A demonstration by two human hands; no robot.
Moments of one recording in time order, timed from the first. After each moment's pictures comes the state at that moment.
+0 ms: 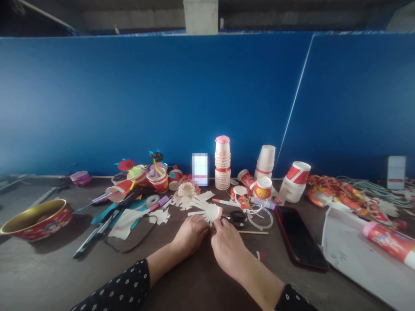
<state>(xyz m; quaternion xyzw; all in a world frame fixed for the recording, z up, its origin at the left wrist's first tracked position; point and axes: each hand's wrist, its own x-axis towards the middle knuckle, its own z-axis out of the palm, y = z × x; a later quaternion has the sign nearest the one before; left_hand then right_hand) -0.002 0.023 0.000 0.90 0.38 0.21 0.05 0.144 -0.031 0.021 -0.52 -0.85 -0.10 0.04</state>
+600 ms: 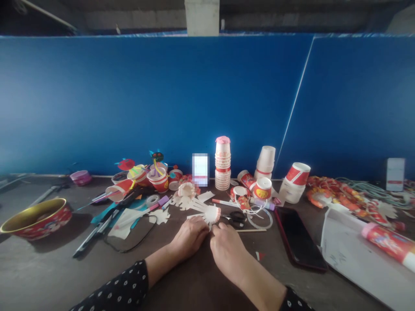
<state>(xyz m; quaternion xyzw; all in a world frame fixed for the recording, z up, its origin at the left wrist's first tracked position) -0.006 0.018 0.002 0.89 0.36 0.27 0.09 0.141 -0.034 0.024 -0.50 -0.86 -0.09 0.02</state>
